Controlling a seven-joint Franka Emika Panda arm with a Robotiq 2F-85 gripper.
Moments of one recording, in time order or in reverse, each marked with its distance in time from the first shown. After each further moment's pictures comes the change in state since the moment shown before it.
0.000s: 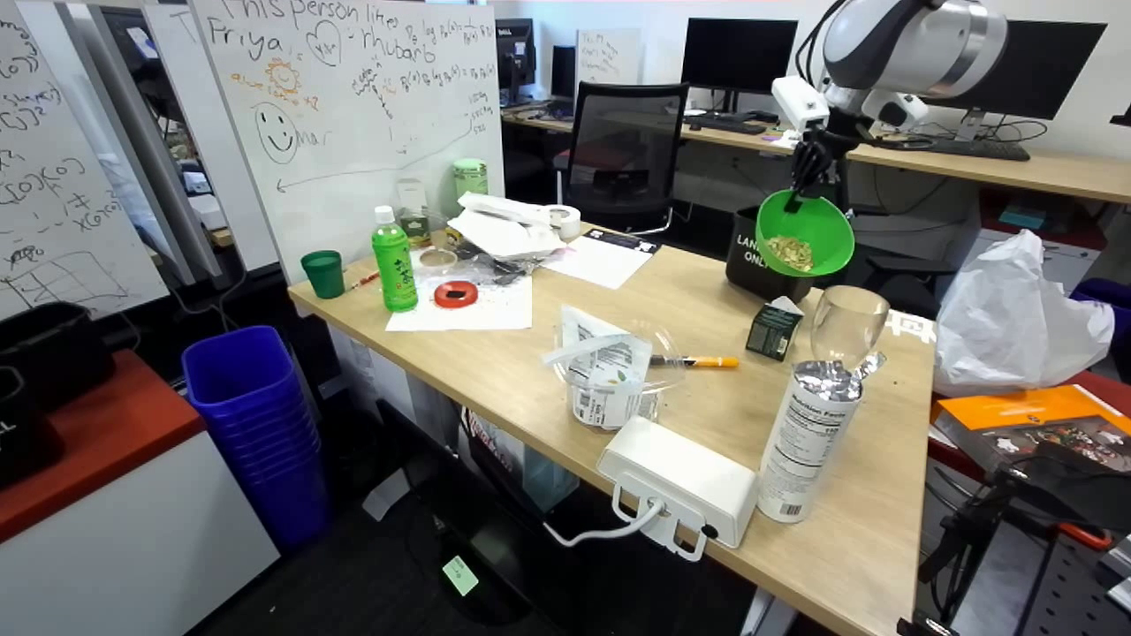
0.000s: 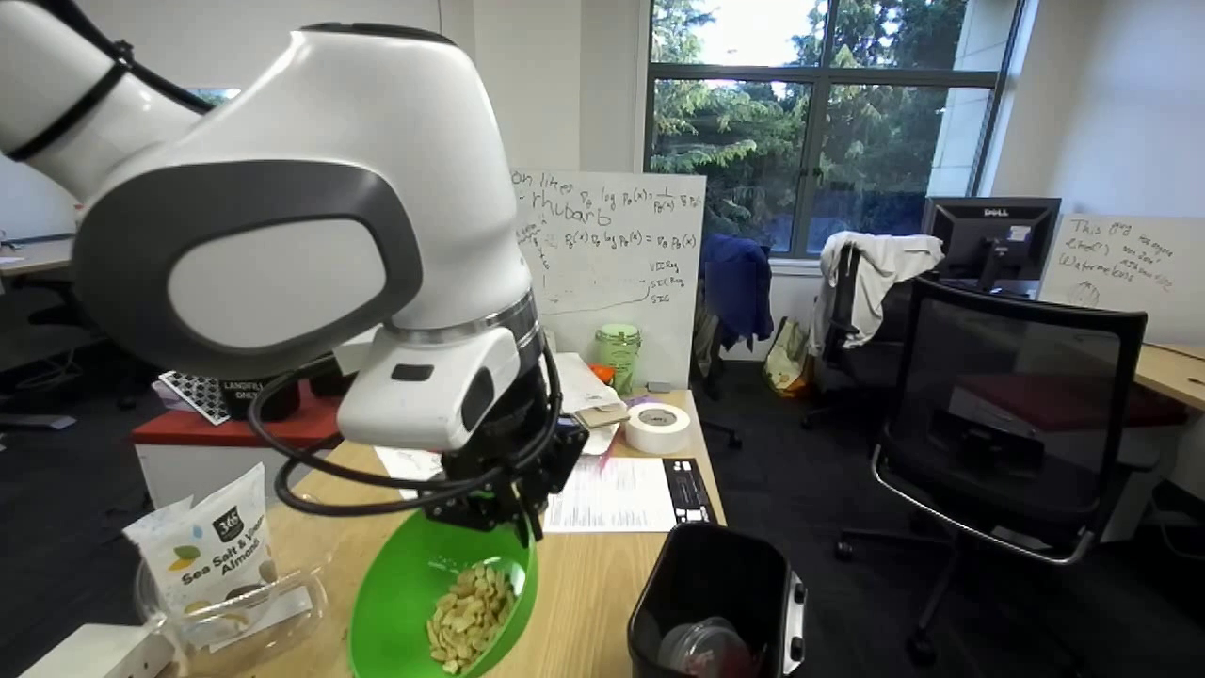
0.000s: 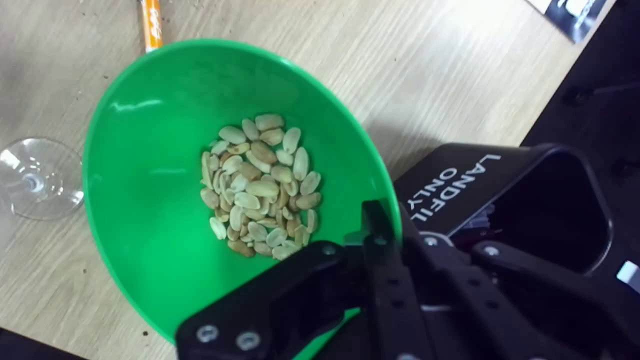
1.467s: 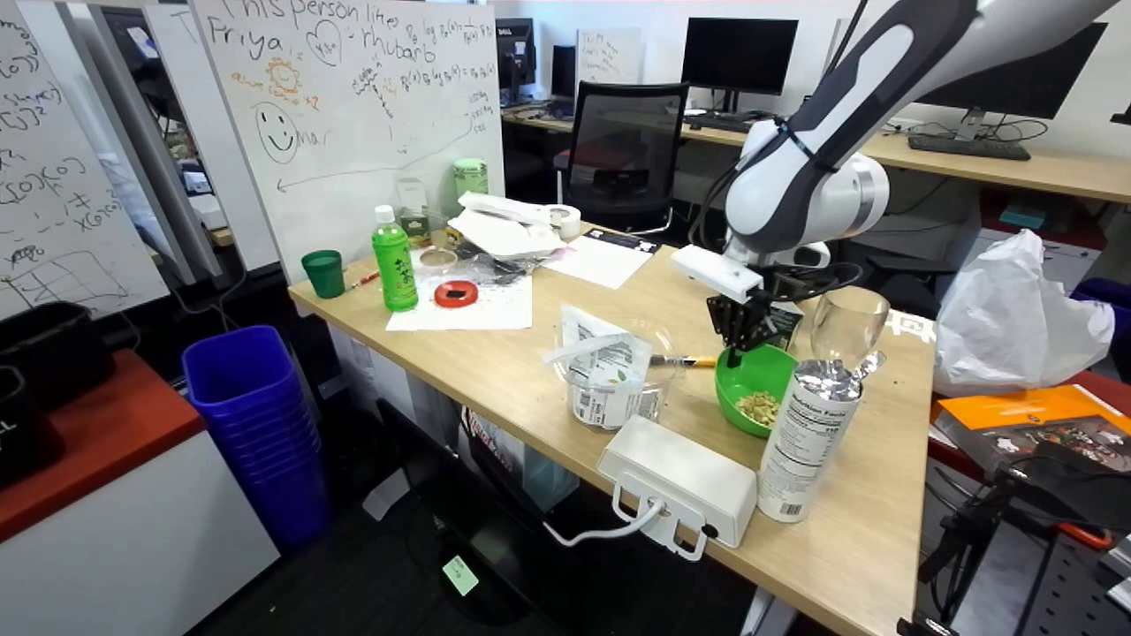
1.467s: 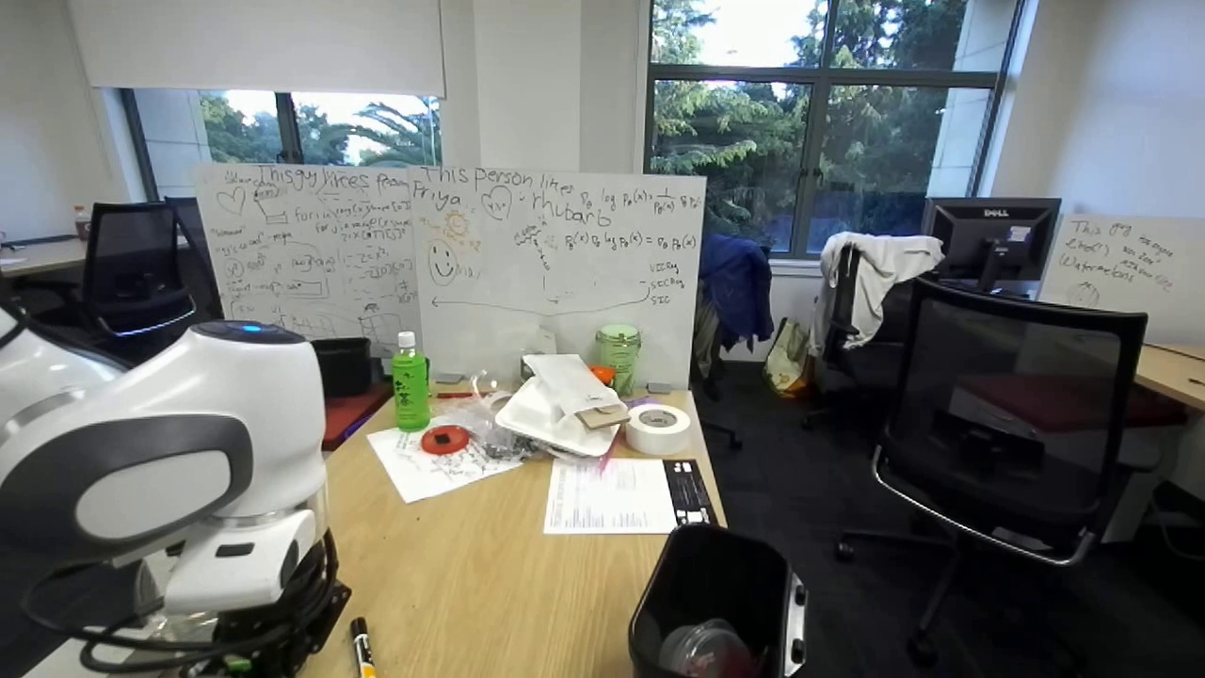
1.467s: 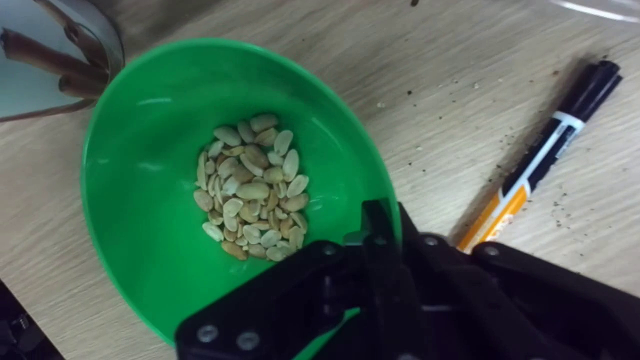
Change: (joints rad) arm 0.189 0.216 0.143 -0.125 -0.062 -0.006 -0.126
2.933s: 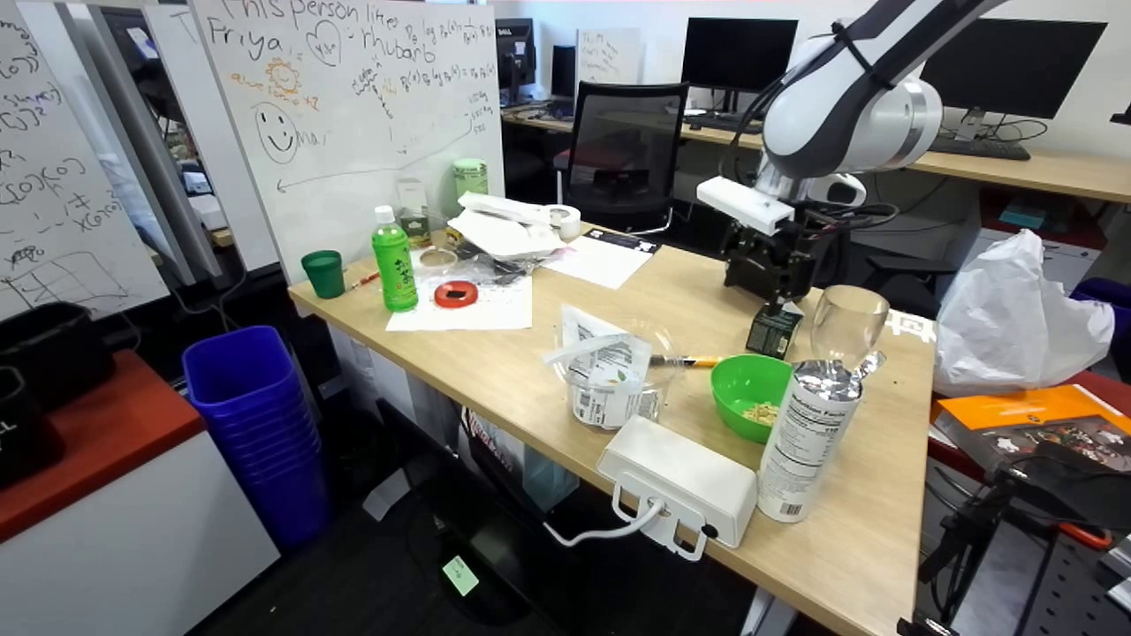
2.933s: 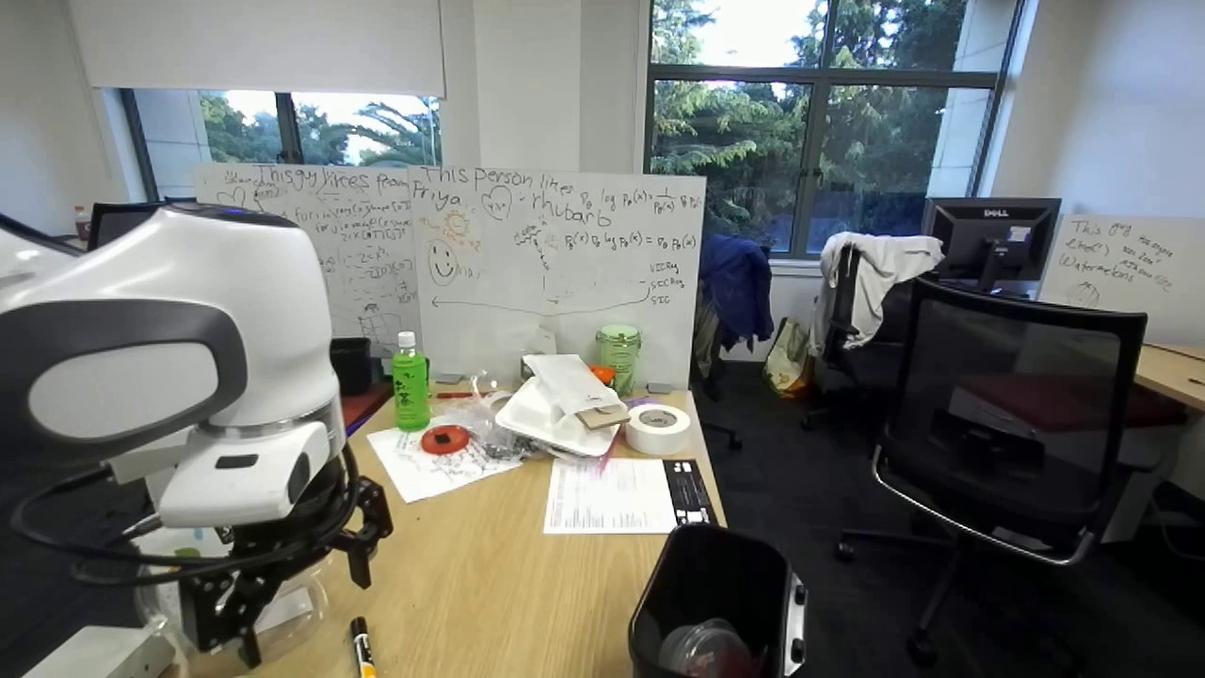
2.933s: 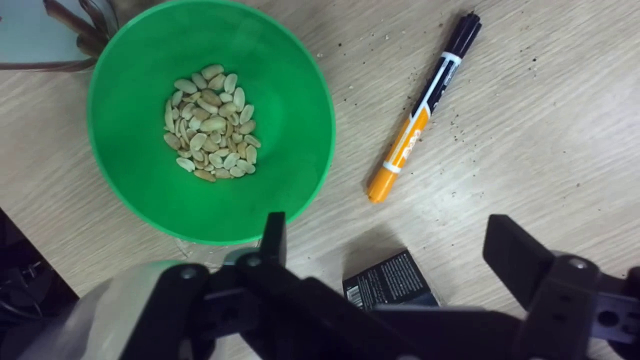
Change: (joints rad) arm -0.013 -0.196 -0.058 -0.052 -0.015 -0.045 -0.007
